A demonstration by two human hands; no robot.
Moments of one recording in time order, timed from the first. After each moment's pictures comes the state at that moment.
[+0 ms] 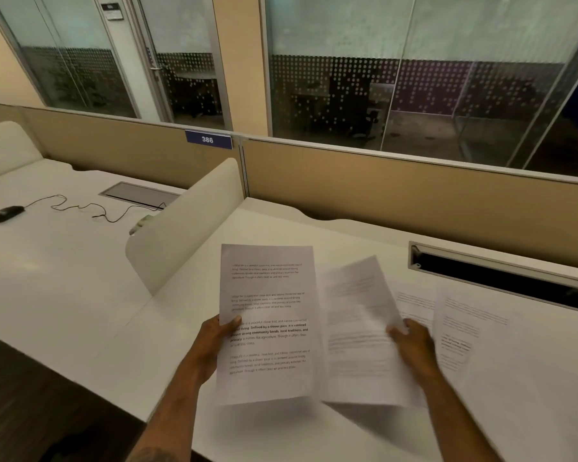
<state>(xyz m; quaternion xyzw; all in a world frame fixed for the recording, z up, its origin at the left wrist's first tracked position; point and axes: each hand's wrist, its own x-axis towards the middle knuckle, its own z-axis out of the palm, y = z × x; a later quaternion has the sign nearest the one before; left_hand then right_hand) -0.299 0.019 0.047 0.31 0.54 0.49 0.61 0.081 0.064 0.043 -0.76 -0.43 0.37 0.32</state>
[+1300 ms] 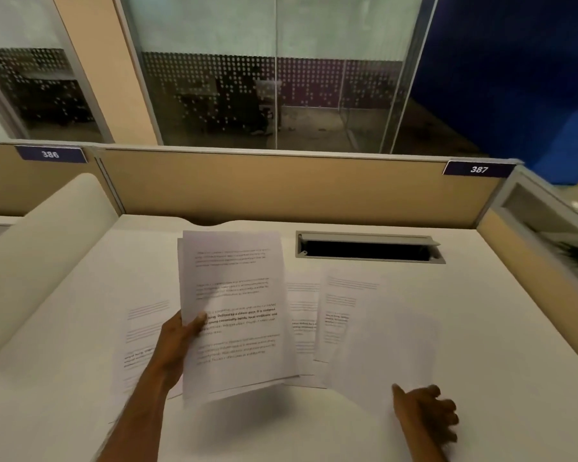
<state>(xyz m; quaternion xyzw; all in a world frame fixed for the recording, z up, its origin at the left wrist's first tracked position) -0.126 0.073 0.063 0.41 0.52 0.46 0.59 0.270 -0.054 -0.034 -0.96 -0.11 0.23 0.07</state>
